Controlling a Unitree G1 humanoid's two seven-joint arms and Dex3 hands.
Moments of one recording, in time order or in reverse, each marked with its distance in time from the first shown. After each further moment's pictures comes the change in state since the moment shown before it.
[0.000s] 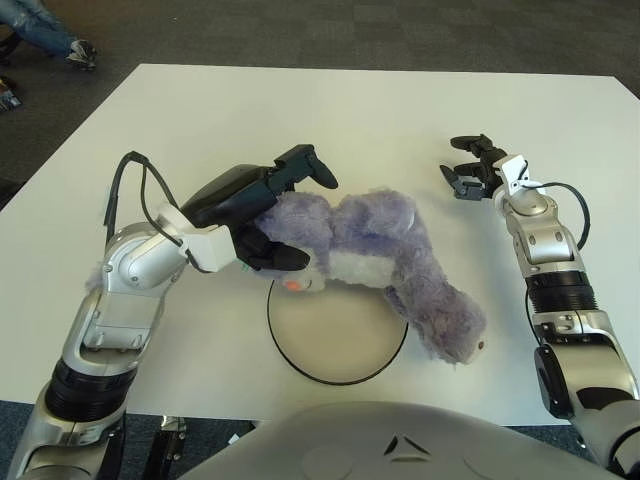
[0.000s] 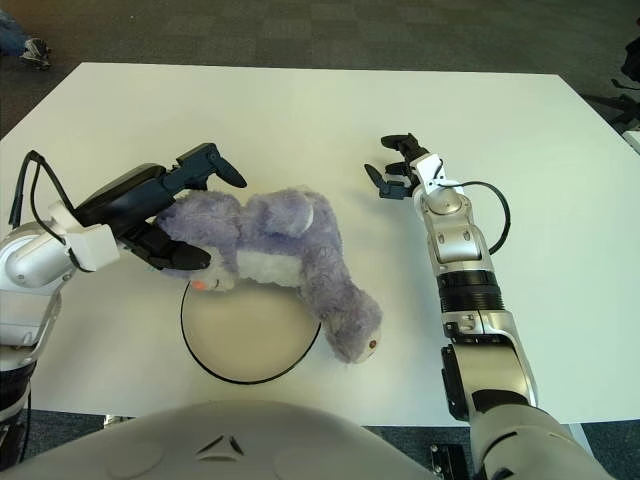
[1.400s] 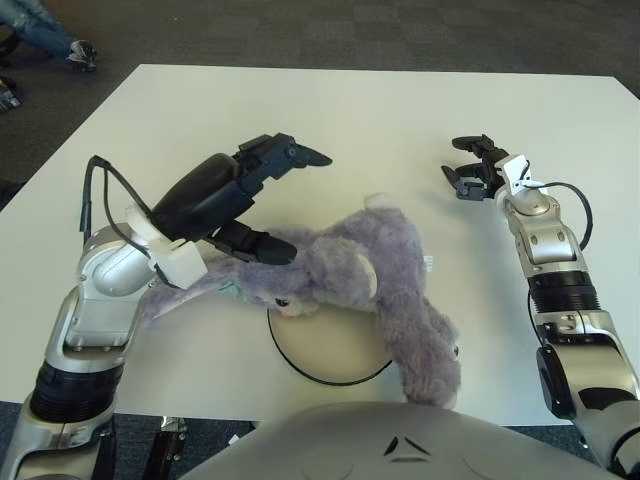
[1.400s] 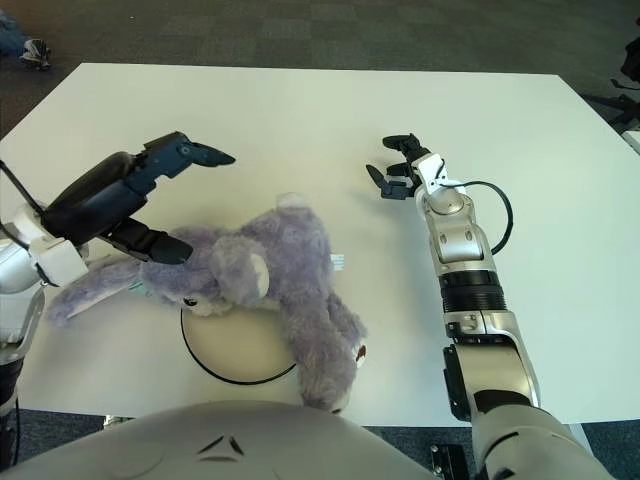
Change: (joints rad) left arm 0.040 -0.020 0.130 0.137 -0.047 -0.397 0.127; right arm 0.000 -0.014 0.001 0.002 -0.002 0.003 0.007
